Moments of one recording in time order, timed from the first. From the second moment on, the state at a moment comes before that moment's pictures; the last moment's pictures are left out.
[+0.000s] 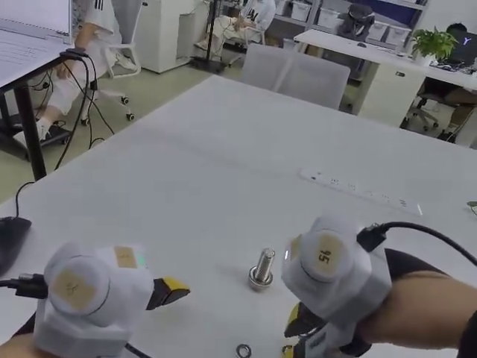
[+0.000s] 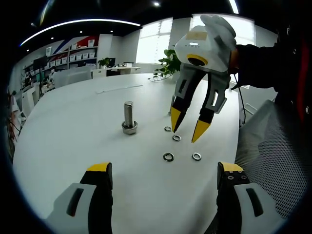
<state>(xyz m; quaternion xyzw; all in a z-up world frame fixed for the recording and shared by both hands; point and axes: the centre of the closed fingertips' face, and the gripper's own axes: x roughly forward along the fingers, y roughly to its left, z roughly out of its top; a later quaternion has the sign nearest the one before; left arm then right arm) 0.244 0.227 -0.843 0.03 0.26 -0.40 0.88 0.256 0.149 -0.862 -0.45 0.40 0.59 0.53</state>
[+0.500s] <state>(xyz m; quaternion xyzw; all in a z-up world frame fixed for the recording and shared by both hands) 0.241 0.221 -0.843 0.04 0.26 -0.41 0.87 0.225 0.150 -0.870 -0.44 0.41 0.61 0.52</state>
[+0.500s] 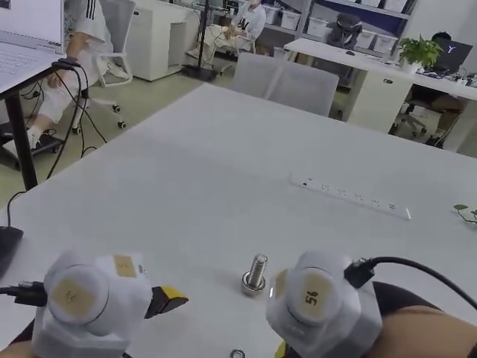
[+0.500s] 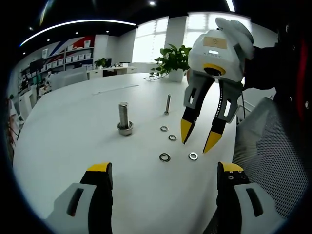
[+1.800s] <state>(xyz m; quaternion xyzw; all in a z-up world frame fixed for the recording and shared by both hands) 0.223 0.199 -0.839 0.04 0.25 -0.47 0.85 0.218 0.155 -0.882 -0.48 0.39 0.61 0.50</state>
